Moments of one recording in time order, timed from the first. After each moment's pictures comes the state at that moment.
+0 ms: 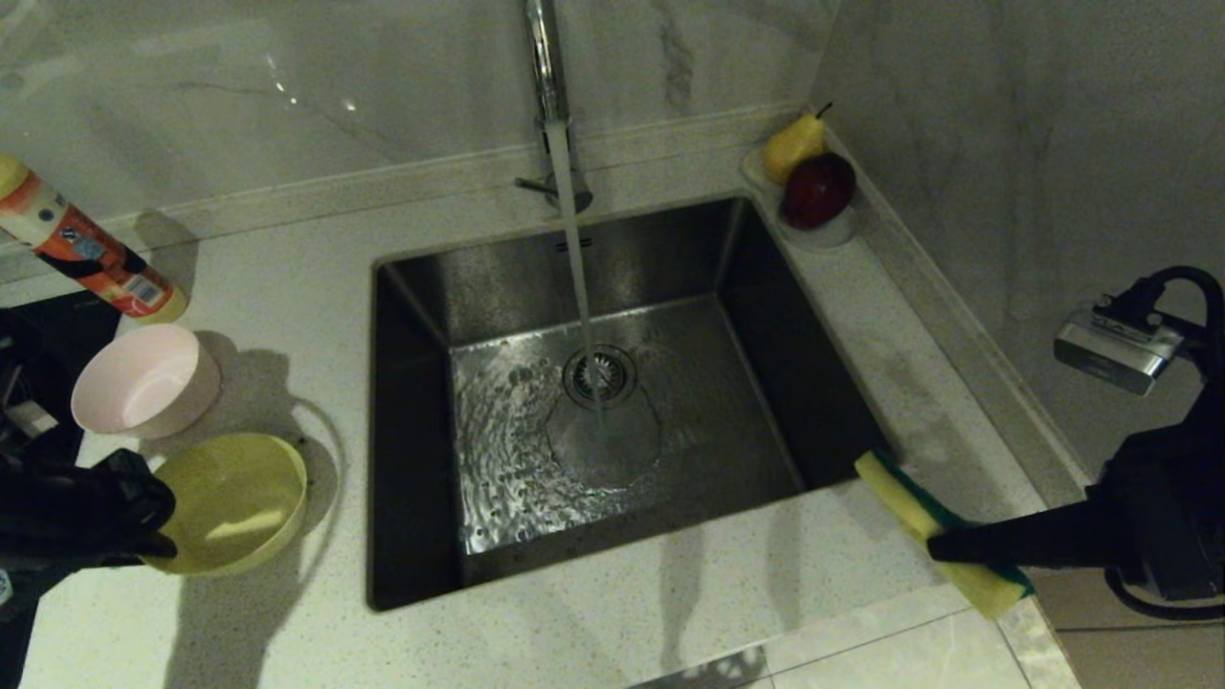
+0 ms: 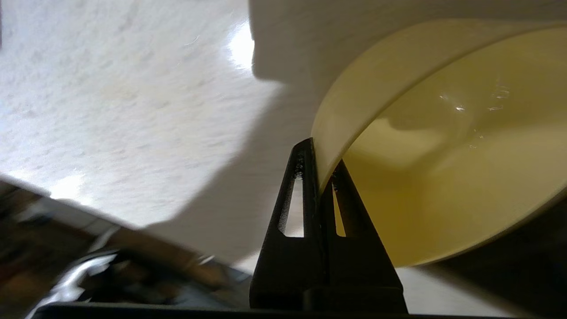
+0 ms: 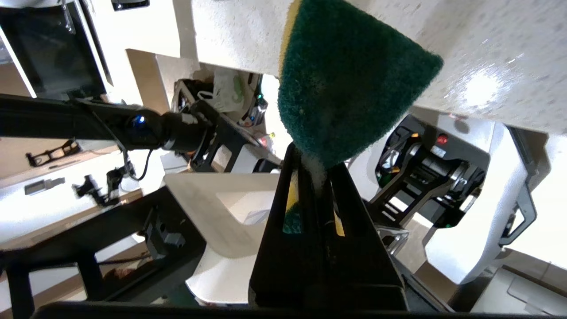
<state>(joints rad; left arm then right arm) 0.28 1.47 -1.06 0.61 -0.10 -0.57 0.41 1.28 -1.07 0.47 0.58 0.38</state>
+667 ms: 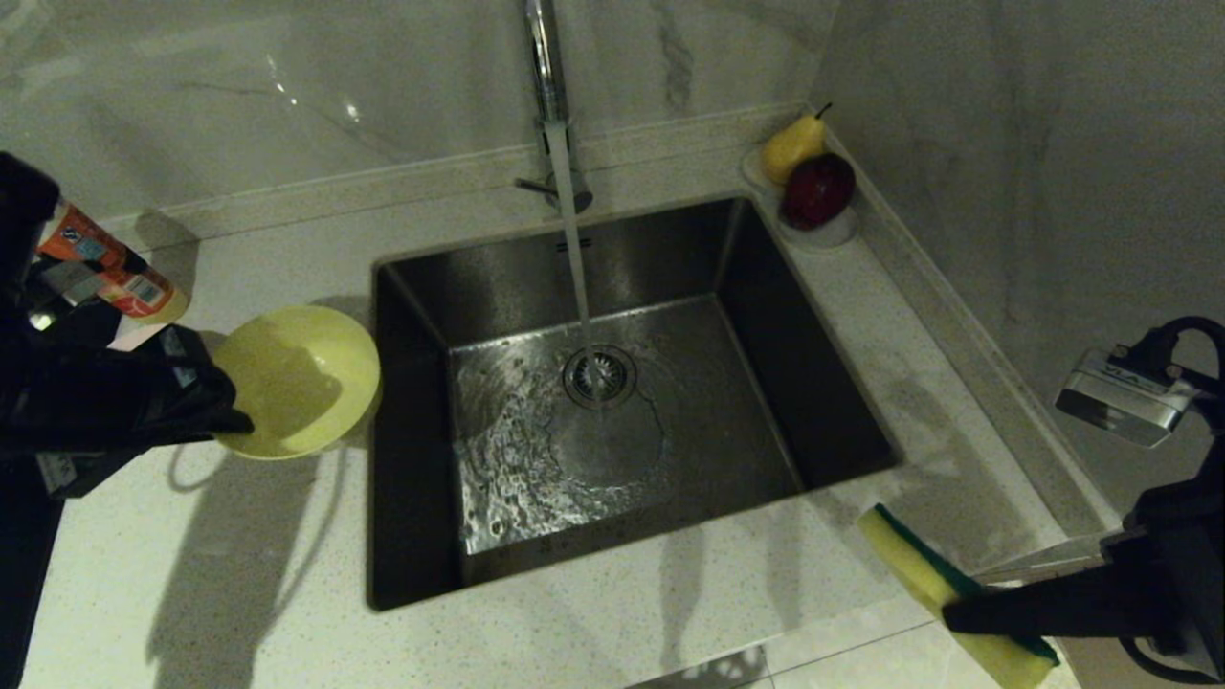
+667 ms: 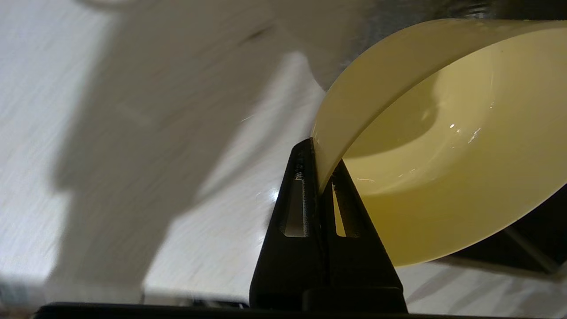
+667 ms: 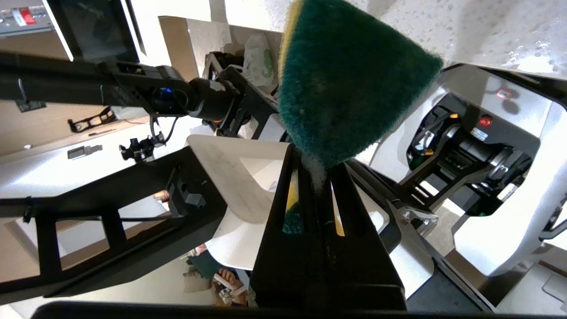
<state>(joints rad) -0.04 1.42 -1.27 0.59 -0.03 -0.64 0.42 1.24 -0.98 0.45 0.69 0.38</state>
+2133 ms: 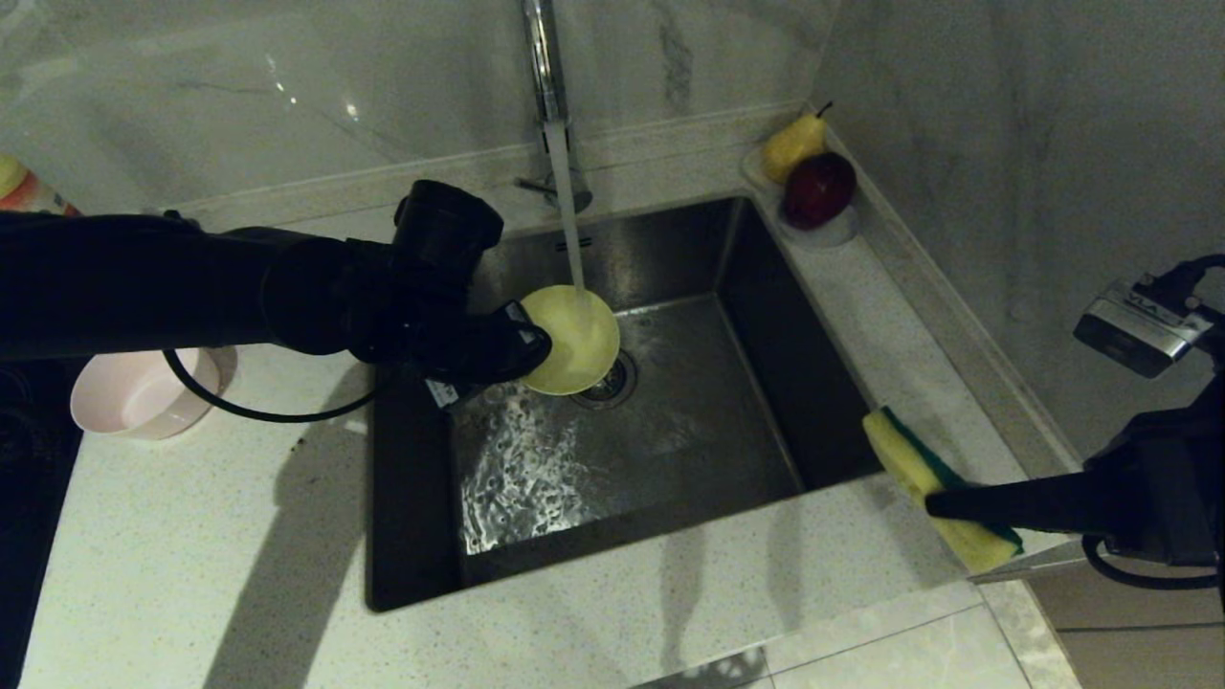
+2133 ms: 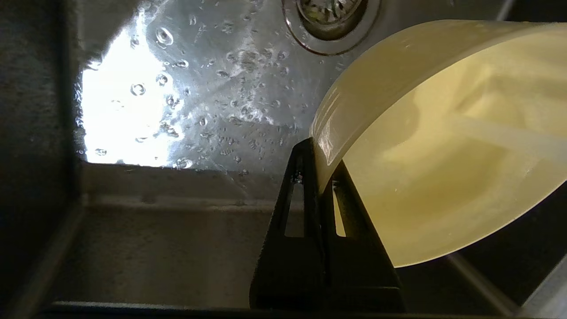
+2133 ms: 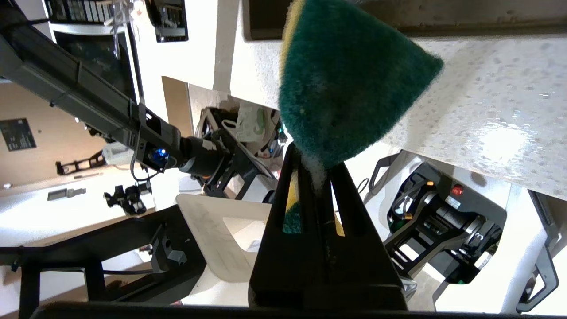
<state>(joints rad) -0.44 1.96 -1.60 0.30 0.14 -0.83 0.30 1.25 -0.95 0.23 0.73 0.37</state>
